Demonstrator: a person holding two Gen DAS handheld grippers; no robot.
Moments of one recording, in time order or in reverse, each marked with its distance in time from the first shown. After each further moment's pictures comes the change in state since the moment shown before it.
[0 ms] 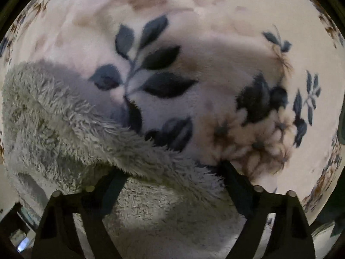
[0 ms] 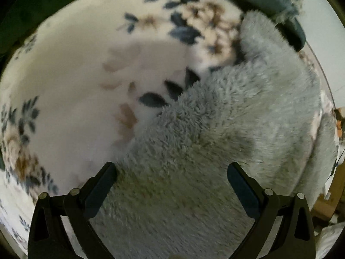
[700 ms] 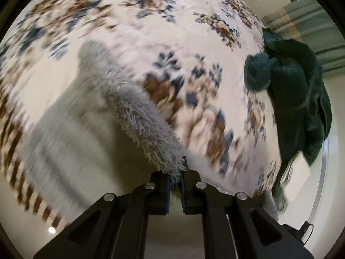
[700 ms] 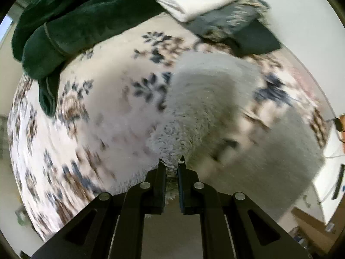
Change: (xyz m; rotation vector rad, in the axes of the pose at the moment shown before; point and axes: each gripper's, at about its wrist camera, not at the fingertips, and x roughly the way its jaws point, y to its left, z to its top) left arm -0.161 0.198 -0.207 0.214 -0.255 -0.440; right arm -0.124 -0.189 -0.118 -0.189 -0.158 0.267
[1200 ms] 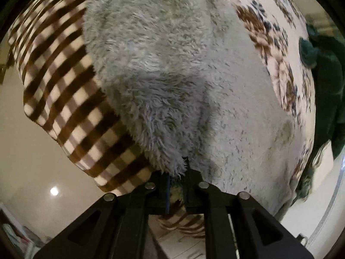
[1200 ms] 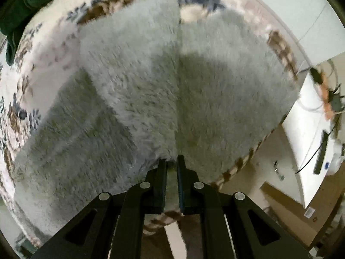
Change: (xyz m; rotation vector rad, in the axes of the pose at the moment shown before) left arm 0.040 0.136 -0.151 -0.191 0.133 0.099; right arm 0.045 -0.164 -0.136 -0.017 0.217 -0.154
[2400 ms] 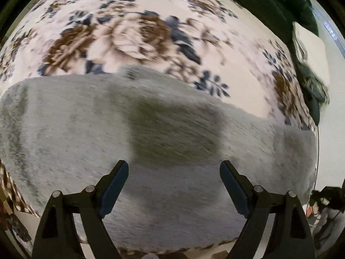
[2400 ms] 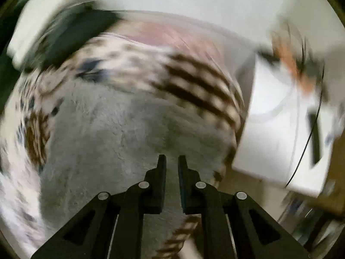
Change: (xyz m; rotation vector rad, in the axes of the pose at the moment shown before) left arm 0.049 -0.226 -0.114 0.784 -0.041 0.119; right arm -0.024 -0.201 0.076 0.514 -0.158 0.056
